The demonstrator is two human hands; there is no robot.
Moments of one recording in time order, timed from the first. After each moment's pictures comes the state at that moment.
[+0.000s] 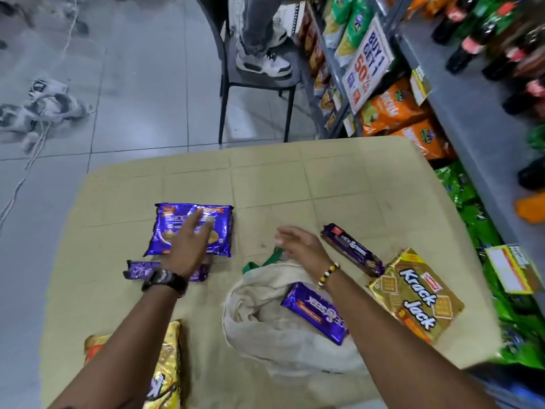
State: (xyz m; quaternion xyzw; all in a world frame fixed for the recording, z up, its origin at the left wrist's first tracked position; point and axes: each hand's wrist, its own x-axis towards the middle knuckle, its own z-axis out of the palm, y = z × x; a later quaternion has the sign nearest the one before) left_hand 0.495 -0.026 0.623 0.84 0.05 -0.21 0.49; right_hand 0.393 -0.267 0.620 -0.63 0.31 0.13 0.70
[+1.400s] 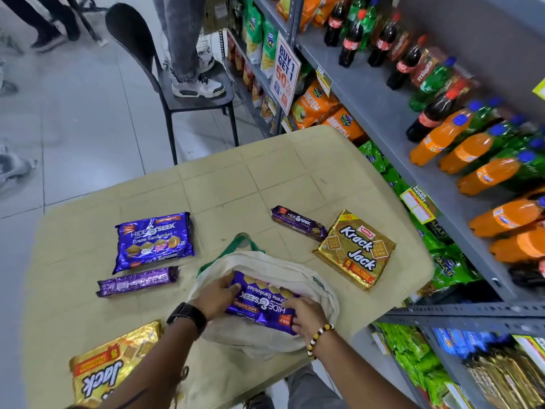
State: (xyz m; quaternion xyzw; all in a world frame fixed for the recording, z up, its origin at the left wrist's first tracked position) left_hand 0.354 -0.075 0.619 0.78 -0.07 -0.50 0.36; right_hand 0.186 -0.232 0.614 -0.44 0.62 0.08 0.65
